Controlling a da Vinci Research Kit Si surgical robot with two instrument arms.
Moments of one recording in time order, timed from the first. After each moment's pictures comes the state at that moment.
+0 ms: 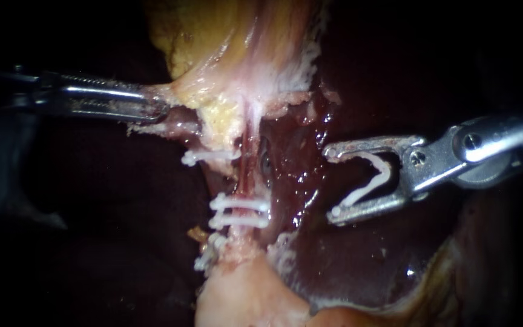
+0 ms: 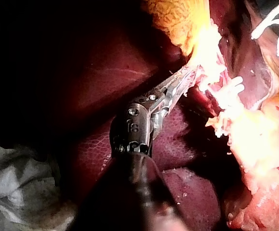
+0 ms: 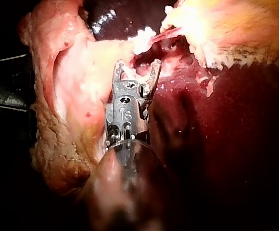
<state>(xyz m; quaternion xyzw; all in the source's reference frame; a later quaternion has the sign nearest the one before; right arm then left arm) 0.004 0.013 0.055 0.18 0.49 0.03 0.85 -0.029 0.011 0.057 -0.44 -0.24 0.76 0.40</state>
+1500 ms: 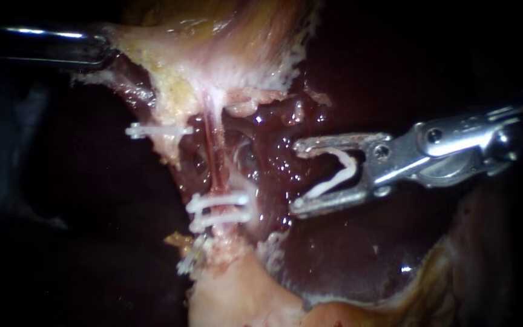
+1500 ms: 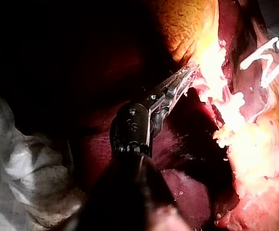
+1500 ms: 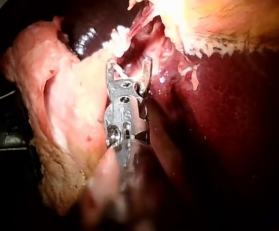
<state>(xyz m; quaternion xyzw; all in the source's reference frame) 0.010 0.013 0.057 0.24 0.49 0.11 0.83 -0.023 0.016 0.047 -0.48 -0.21 0.73 0.43</state>
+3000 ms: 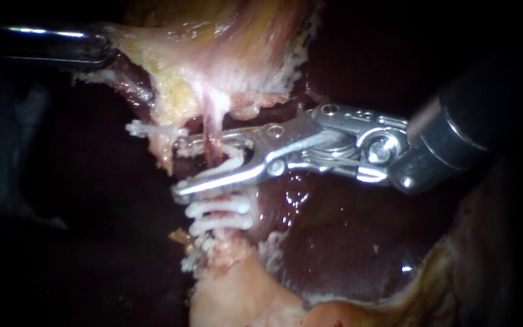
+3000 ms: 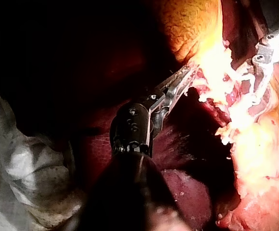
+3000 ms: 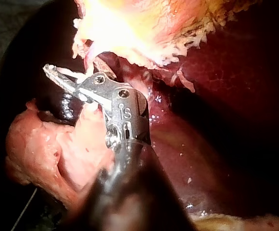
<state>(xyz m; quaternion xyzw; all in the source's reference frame) 0.021 0.015 0.057 0.42 0.63 0.18 0.63 -0.023 0.017 0.047 -0.48 -0.21 0.73 0.43</state>
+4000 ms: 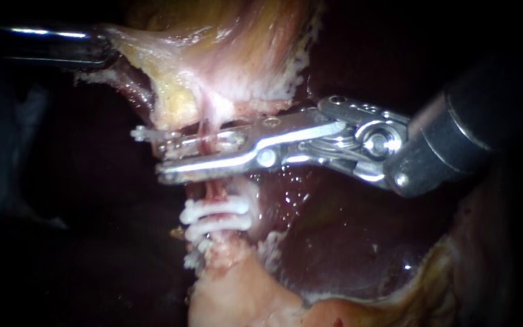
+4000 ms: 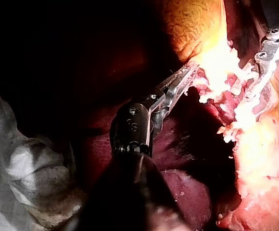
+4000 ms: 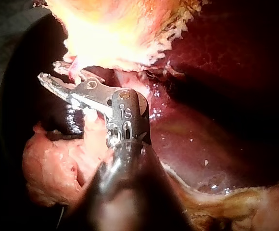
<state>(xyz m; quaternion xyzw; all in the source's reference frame) 0.020 0.015 0.057 0.47 0.60 0.25 0.59 -0.023 0.016 0.048 -0.48 -0.21 0.73 0.43</state>
